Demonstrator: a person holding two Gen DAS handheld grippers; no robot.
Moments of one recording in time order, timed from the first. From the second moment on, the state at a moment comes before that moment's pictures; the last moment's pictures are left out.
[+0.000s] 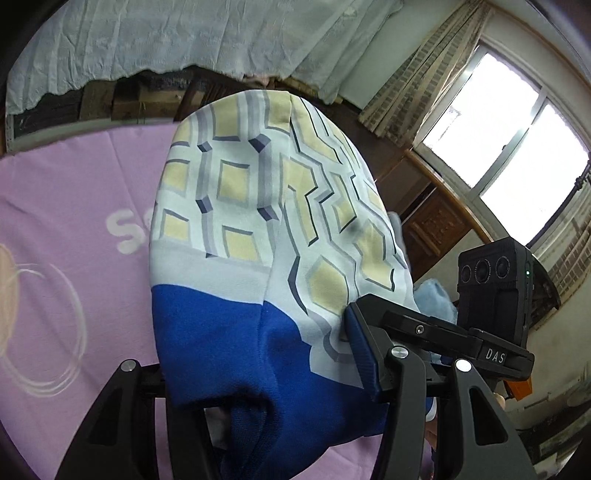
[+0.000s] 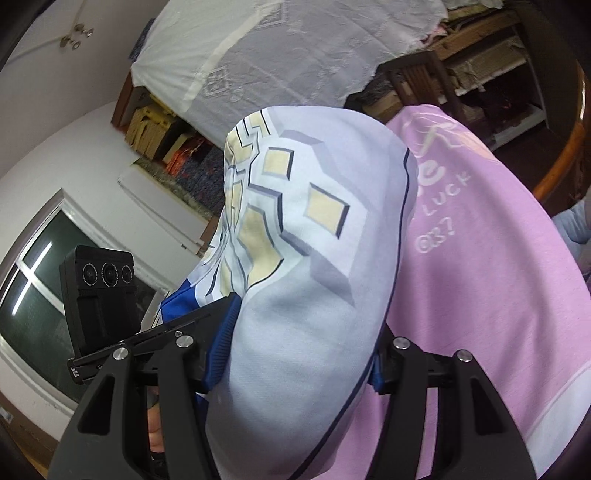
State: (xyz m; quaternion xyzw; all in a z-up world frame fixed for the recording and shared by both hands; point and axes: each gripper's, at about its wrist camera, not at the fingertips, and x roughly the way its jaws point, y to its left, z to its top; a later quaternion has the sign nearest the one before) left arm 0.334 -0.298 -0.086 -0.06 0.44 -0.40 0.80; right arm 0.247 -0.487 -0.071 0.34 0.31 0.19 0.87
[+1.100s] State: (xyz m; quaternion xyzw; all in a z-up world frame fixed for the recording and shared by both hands) left arm 0.362 -0.300 -0.158 -0.01 0.45 -0.34 0.83; right arm 0.234 -0.507 -0.100 0.22 0.28 0.01 0.93
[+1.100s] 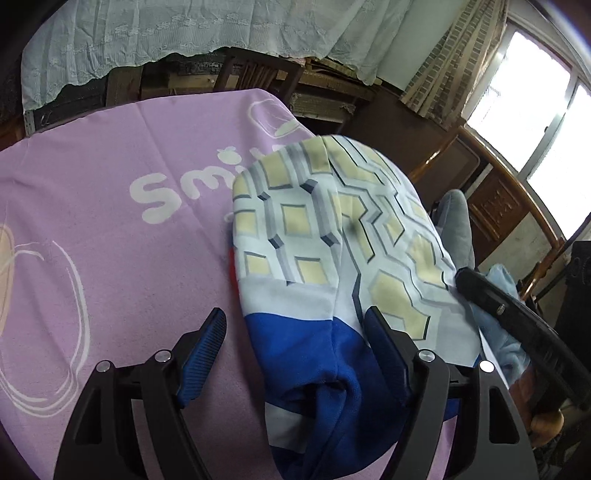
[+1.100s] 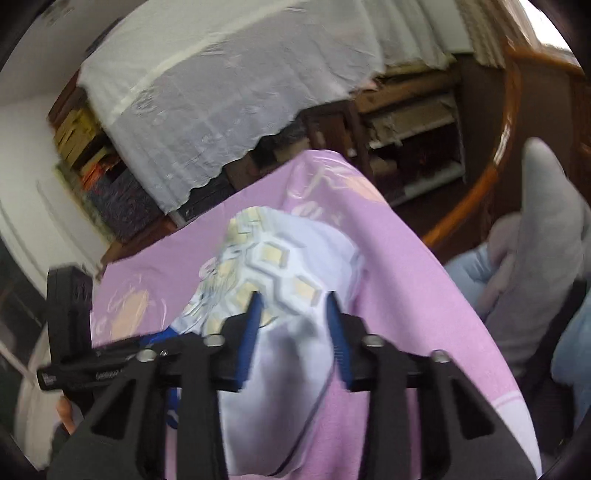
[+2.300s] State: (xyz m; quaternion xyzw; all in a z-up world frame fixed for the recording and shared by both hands) left arm 0.113 -0.224 -0.048 0.05 0.29 -0.23 0.93; right arm 0.064 -0.408 -0.056 0.15 0.28 -0.05 0.95
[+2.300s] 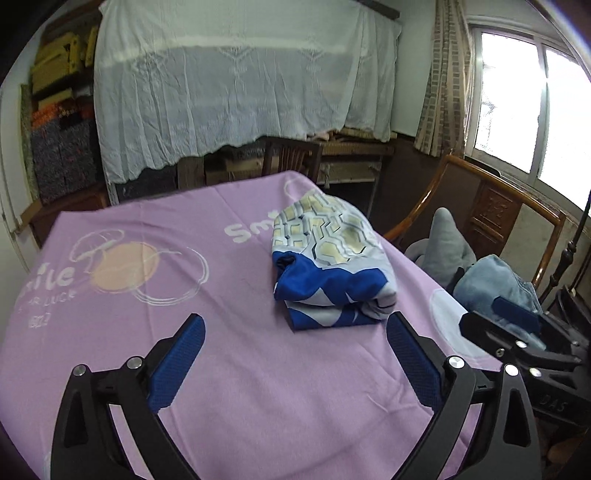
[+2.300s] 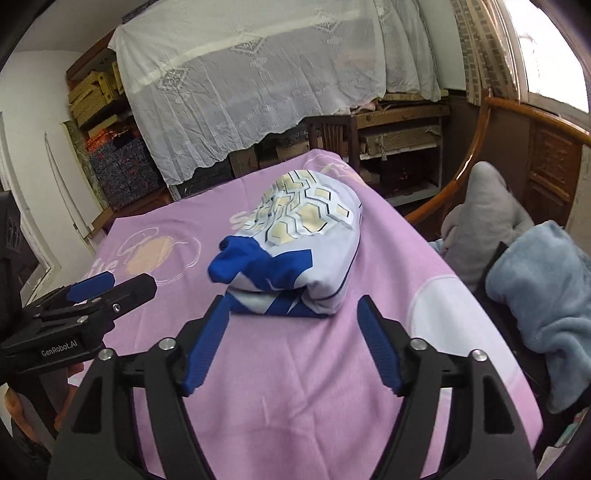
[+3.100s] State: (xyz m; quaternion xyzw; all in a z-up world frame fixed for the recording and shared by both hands) left arm 0.057 -0.235 -0.039 0.12 0.21 -0.19 0.95; right arm -0.048 -0.376 -0.003 0.12 0.16 -0.07 0.98
